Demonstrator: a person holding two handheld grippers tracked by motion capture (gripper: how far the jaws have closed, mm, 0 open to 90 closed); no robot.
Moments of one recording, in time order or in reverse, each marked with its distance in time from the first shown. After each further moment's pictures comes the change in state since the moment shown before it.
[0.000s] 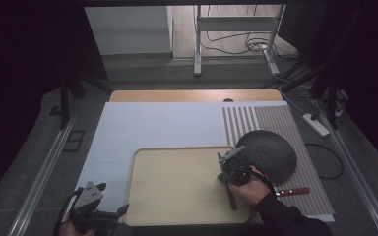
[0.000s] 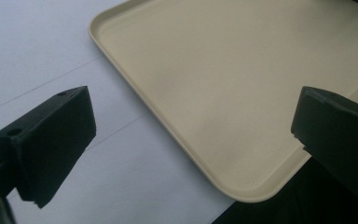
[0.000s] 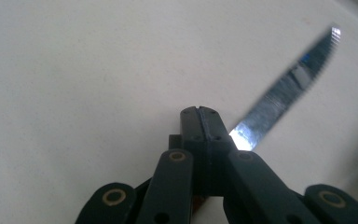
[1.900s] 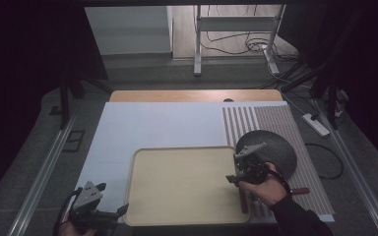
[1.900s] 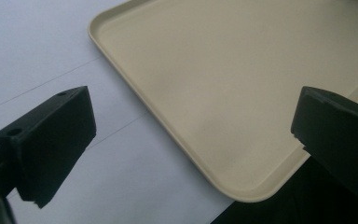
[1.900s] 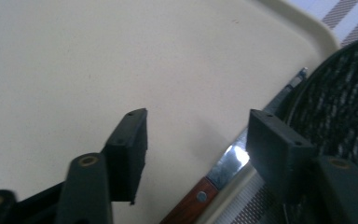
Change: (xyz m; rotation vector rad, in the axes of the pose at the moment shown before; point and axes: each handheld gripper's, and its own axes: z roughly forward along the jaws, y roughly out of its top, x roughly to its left) left arm 0.001 -0.001 -0.001 -0.006 -0.006 -0.006; right arm -0.016 -0.016 -0.042 -0.079 -0.045 0.088
